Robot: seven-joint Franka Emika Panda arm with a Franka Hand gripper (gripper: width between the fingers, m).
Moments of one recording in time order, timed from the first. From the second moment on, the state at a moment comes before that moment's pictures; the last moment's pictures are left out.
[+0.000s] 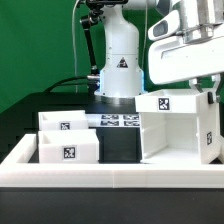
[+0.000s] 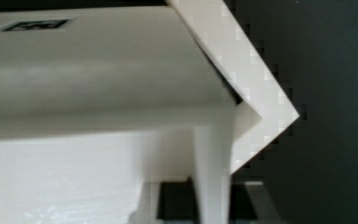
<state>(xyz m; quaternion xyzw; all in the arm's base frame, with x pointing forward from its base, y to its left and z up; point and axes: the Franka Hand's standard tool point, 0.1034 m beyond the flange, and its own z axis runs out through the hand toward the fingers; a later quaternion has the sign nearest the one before) 0.588 0.107 0.112 -0.92 0.35 -0.12 0.10</state>
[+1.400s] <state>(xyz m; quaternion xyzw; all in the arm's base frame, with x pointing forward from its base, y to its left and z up) 0.627 0.099 0.115 -0.72 0.67 -0.07 0.18</state>
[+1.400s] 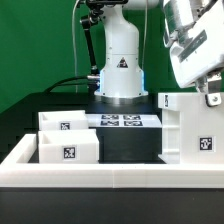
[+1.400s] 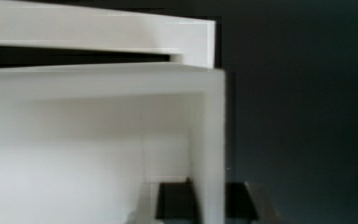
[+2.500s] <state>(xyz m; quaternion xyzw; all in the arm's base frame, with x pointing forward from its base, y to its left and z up) 0.624 0.108 0.119 -0.74 0.65 -0.05 0.17</state>
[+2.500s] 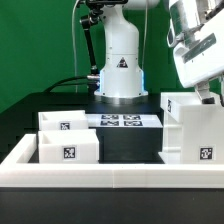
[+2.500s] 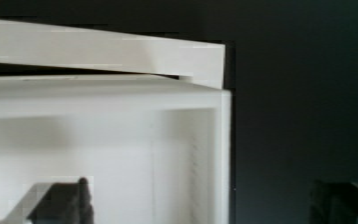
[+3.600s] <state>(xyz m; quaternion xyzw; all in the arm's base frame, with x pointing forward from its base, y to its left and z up) 0.619 0.062 0.149 -0.94 0.31 -0.11 0.11</state>
